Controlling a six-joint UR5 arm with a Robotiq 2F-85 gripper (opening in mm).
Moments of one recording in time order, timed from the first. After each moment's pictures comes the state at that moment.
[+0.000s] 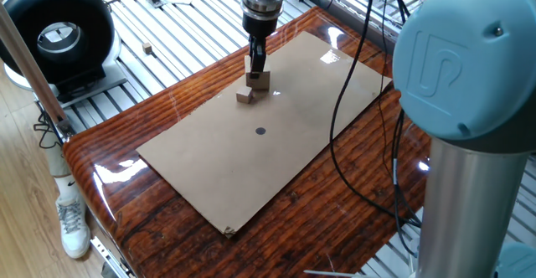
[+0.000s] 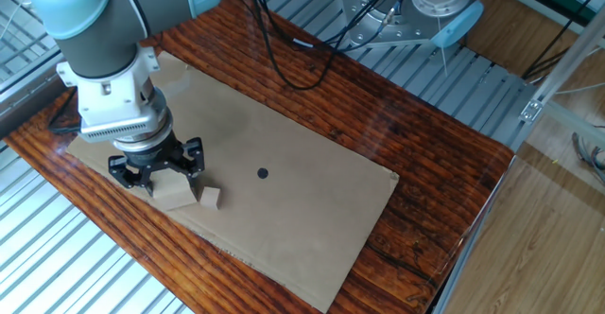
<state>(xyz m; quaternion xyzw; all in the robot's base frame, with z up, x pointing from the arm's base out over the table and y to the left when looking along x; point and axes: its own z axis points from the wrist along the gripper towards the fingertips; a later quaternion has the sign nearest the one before) 0.659 -0.029 0.047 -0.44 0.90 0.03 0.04</state>
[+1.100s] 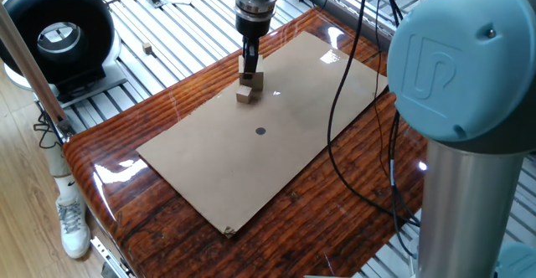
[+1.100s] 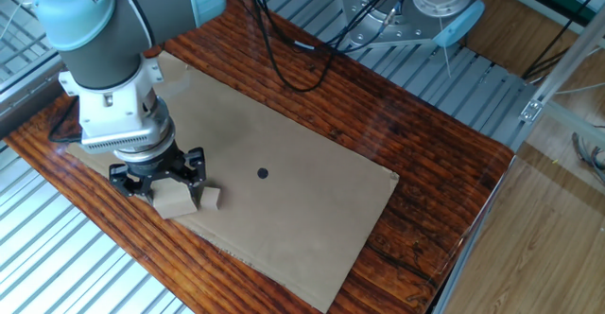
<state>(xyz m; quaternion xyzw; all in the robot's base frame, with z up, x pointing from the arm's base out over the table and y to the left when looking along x) 0.669 -0.017 0.044 -0.43 0.90 0.03 0.05</state>
